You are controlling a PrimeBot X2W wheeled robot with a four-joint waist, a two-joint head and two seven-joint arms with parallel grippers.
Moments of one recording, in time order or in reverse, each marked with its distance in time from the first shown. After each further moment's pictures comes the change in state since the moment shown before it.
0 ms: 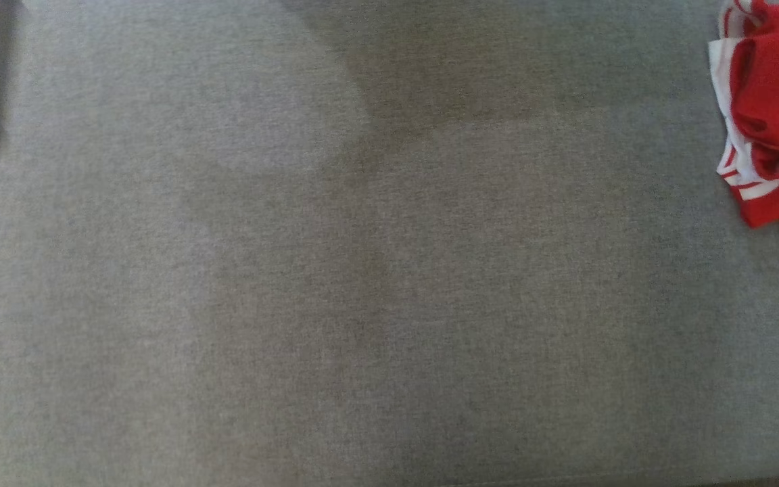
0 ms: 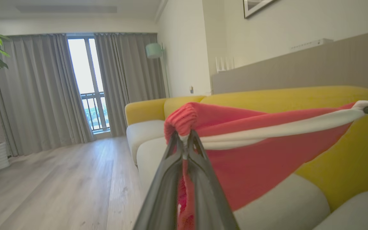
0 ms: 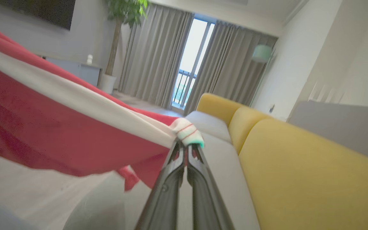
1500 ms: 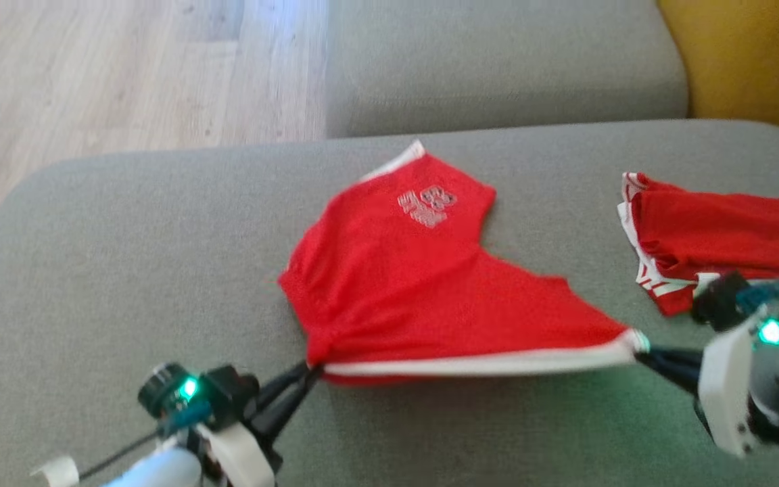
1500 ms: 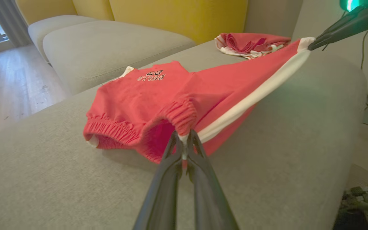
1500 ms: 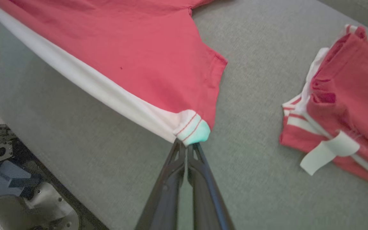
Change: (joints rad) left arm 1.005 0.185 -0.574 -0.310 -0.105 0.055 -0.021; right arm 0.753 -0.670 1.007 -0.480 0.974 0.000 0.396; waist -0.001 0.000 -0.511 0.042
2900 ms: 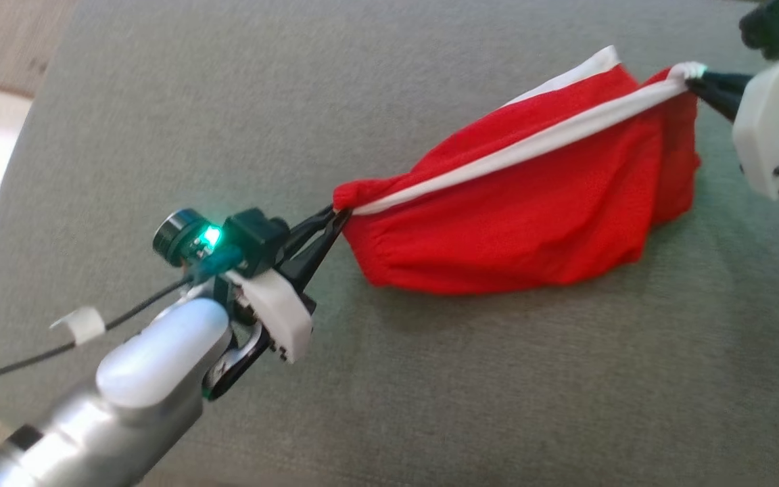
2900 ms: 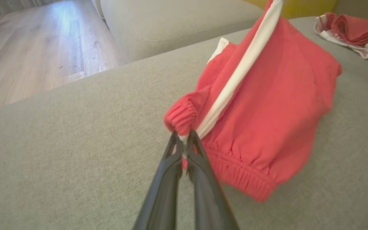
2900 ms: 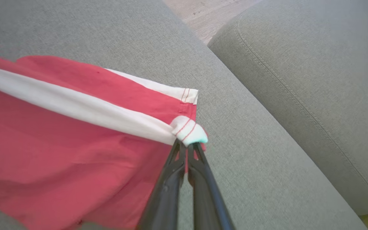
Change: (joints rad) left arm -0.283 -0.081 0.057 -0.028 -0.007 0.055 0.143; right arm -0.525 0.064 -0.070 0.129 -0.142 0.000 0.211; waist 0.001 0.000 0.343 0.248
